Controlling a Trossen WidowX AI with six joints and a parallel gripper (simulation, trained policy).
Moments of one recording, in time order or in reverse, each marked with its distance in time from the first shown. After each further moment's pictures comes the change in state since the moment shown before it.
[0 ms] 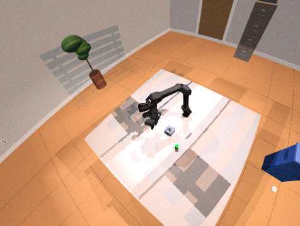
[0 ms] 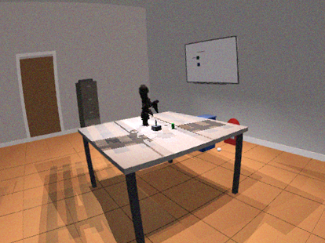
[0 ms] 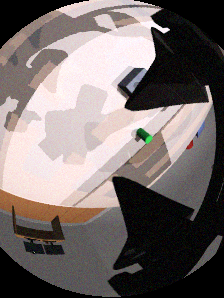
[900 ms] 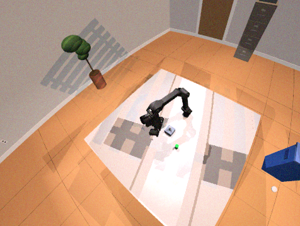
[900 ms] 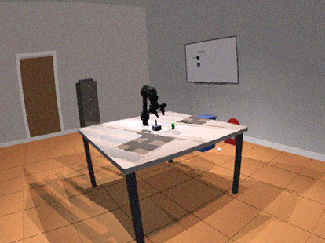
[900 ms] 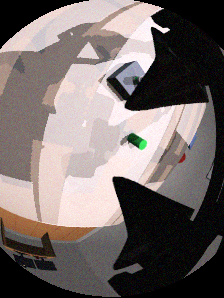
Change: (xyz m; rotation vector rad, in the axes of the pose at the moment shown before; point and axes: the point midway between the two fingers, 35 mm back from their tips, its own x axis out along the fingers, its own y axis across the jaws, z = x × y) arm 0.043 0.017 -0.038 -0.072 0.068 -0.173
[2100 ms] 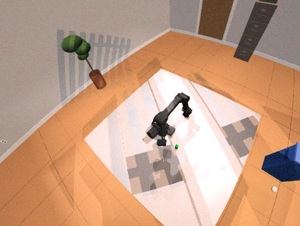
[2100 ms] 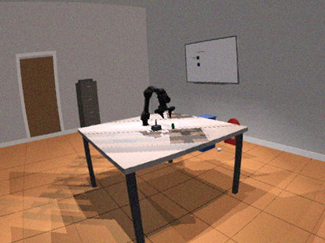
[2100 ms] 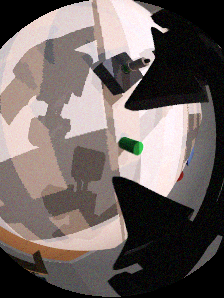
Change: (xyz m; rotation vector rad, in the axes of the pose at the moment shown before) arm 0.046 0.021 -0.049 -0.089 0.010 -0.206
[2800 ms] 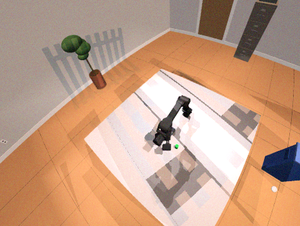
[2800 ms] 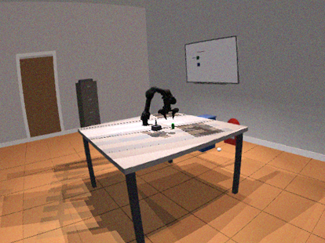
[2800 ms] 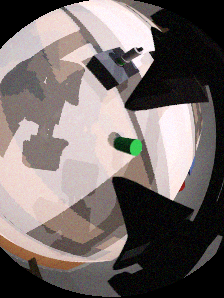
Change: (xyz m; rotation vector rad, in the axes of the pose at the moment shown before) arm 0.022 0.014 -0.027 -0.051 -0.022 -0.101
